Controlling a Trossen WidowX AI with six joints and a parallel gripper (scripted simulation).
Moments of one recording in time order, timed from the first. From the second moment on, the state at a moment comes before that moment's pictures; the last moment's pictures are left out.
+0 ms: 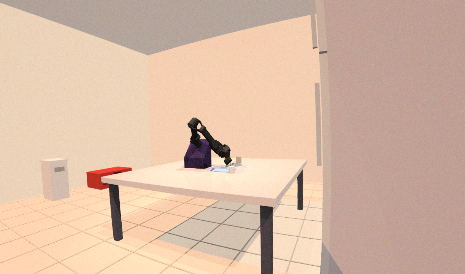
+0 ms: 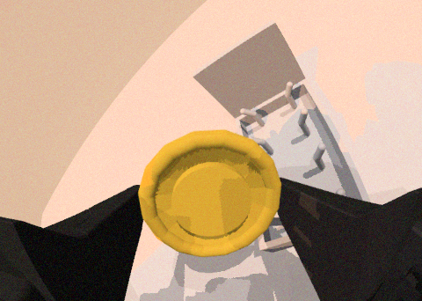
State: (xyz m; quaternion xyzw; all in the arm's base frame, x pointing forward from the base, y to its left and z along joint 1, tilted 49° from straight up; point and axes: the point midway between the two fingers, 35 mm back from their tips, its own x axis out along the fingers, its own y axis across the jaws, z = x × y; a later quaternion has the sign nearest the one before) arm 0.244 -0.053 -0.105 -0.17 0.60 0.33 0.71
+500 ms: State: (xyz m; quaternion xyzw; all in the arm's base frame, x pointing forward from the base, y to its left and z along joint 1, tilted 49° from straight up) arm 0.247 -0.070 -0.102 -0.27 0.45 0.41 0.75
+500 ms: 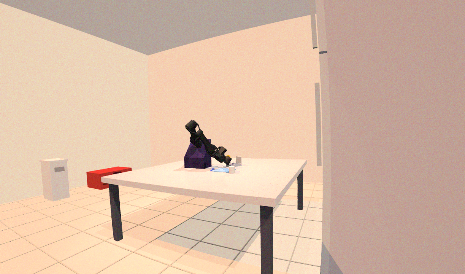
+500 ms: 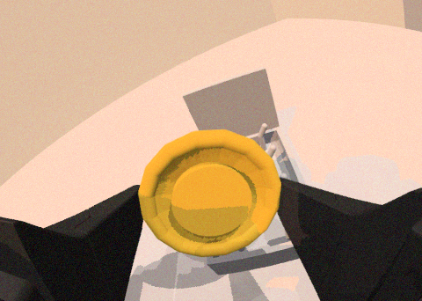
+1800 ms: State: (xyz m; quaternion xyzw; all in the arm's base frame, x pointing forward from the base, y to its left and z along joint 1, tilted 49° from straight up) arm 0.258 -0.074 -0.108 -0.40 0.30 0.42 0.75
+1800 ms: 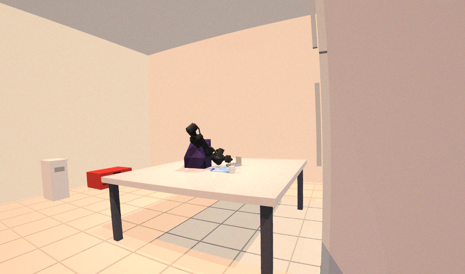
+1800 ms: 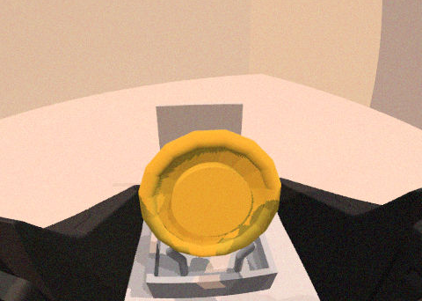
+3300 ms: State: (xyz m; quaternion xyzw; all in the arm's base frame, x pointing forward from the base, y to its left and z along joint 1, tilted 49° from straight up) arm 0.266 -0.077 -0.131 -0.40 0.30 0.43 0.75
